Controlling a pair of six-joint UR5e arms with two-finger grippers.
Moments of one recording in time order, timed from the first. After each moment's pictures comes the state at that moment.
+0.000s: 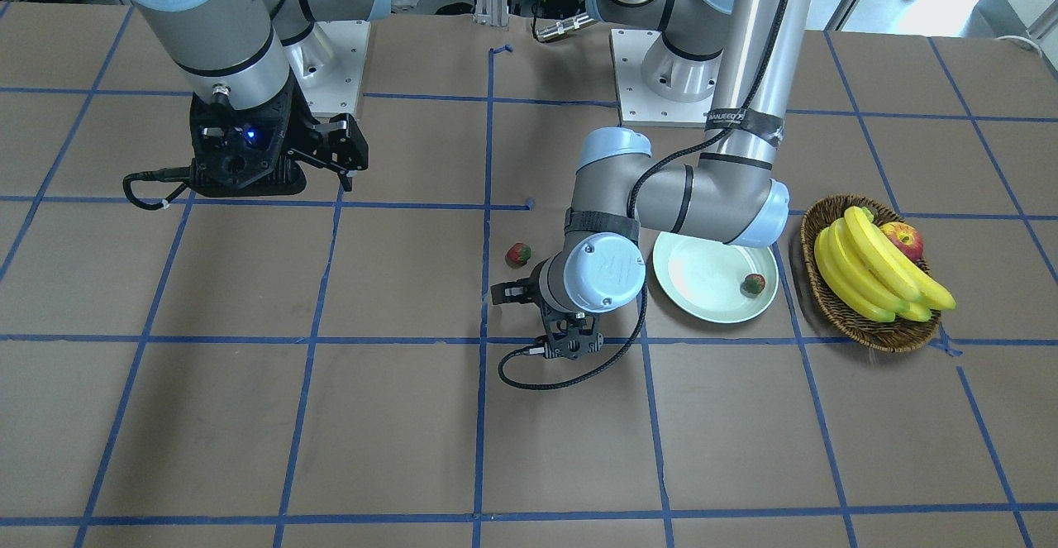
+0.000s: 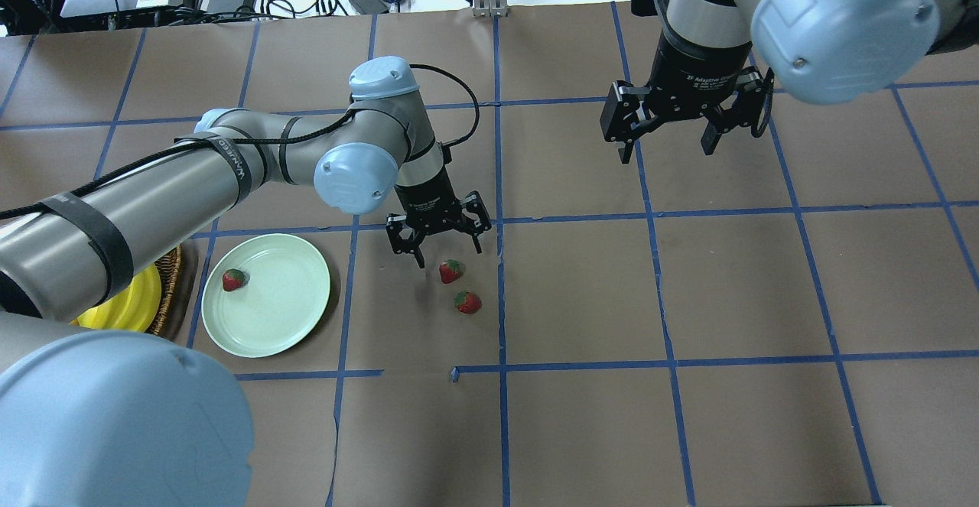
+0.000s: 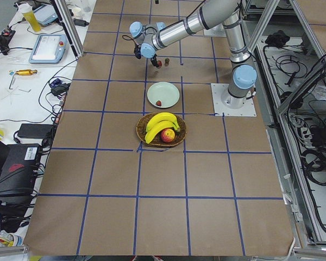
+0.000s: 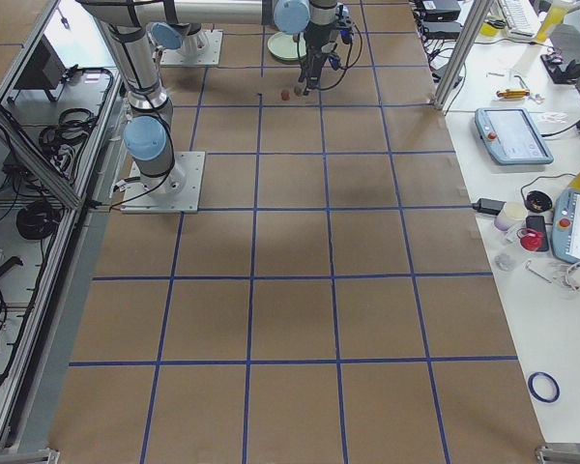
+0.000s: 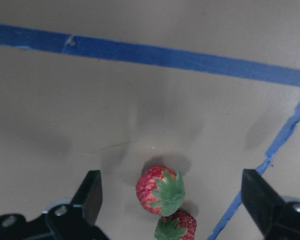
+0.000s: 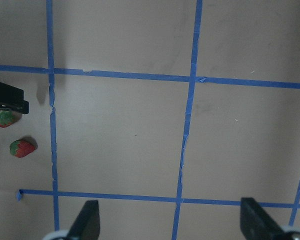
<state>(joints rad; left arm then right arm) -1.78 -2.10 -1.69 -1.27 1.34 -0.34 1.67 -1.48 1.55 -1.55 -1.57 0.02</state>
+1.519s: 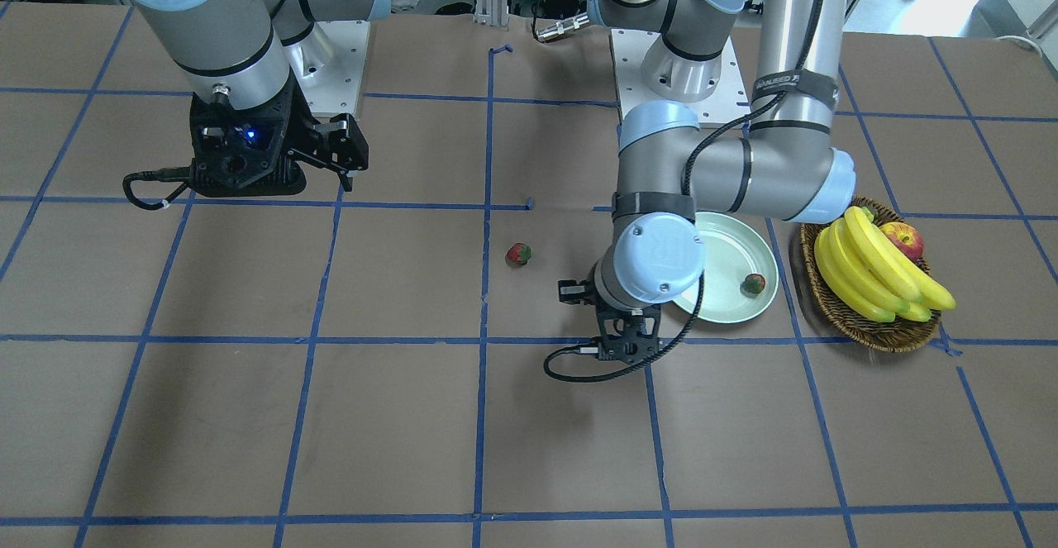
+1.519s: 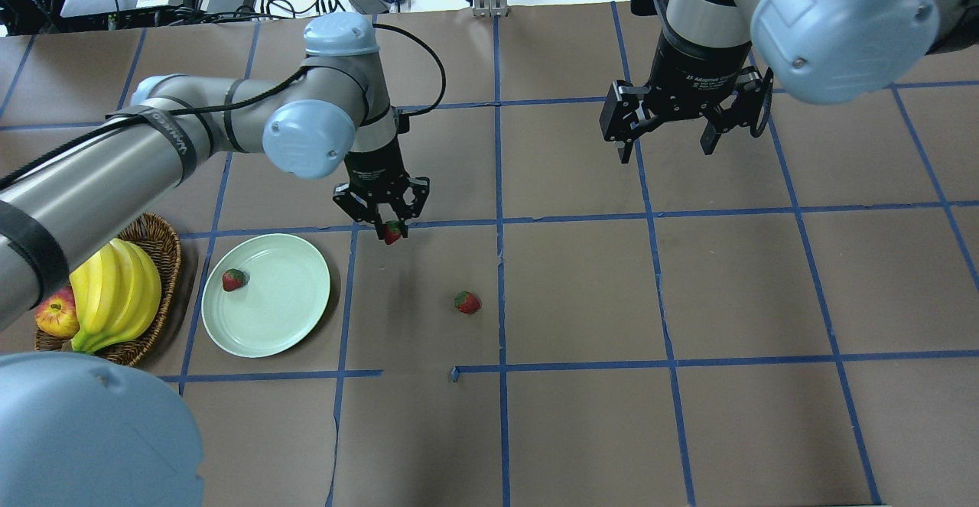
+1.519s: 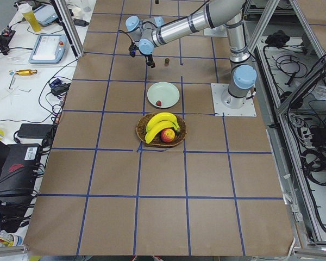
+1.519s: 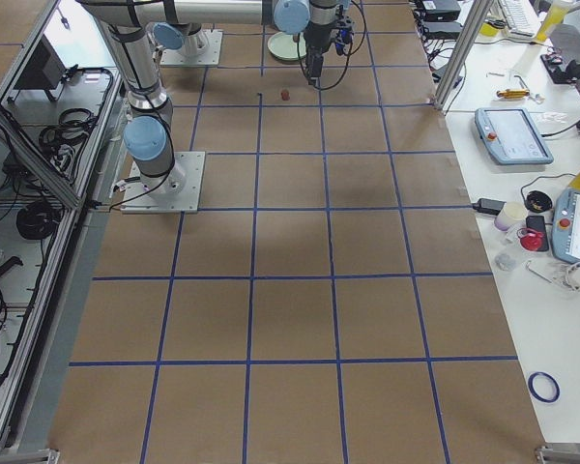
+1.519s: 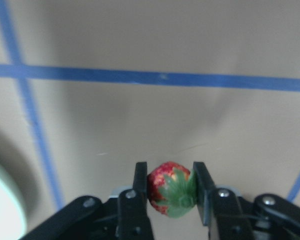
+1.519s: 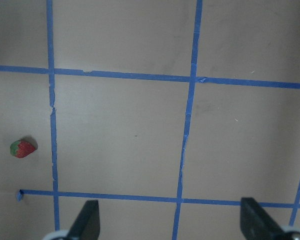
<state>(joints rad) -1.67 -2.01 -1.64 -1.39 1.57 -0.12 1.67 -1.48 1.55 -1.55 -1.57 0.03</state>
